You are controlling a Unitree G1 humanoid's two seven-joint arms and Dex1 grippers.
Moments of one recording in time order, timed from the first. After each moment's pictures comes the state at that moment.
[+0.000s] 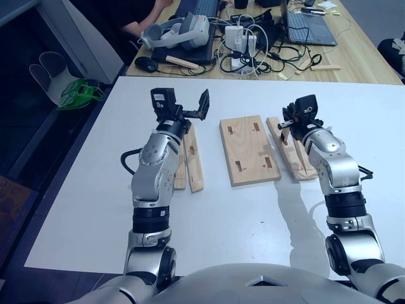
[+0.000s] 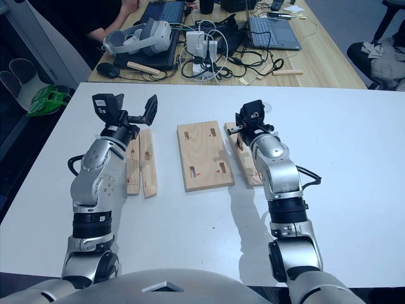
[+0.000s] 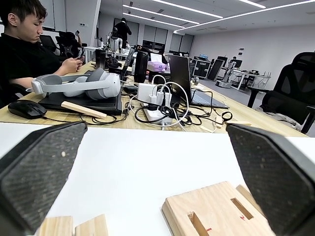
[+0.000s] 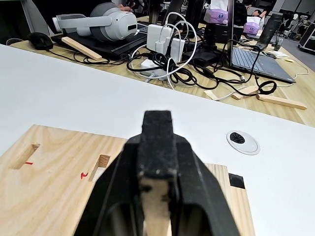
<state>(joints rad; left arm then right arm) -0.30 0.08 0.08 -0.14 -0.26 0.38 -0.15 -0.41 -0.25 0.04 0.04 0.11 0.55 0.19</state>
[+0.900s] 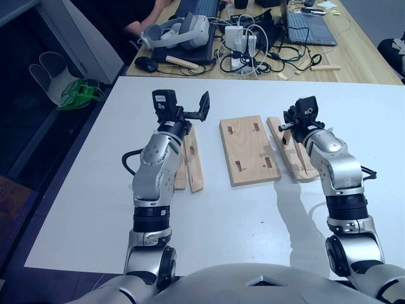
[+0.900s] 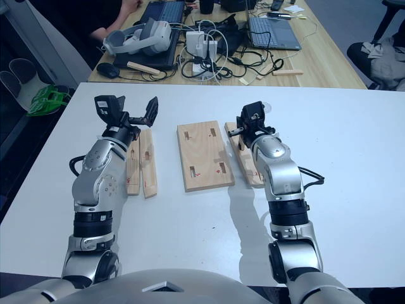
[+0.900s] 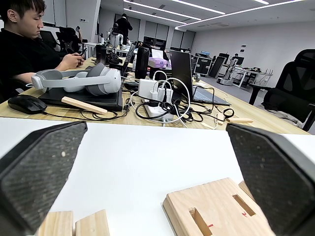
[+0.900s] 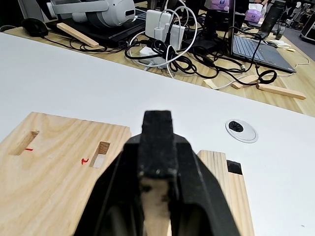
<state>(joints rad) -0.30 0.08 0.08 -0.12 -0.25 0.38 -0.14 -0.40 -0.25 0.04 -0.01 0.09 0.65 0.19</state>
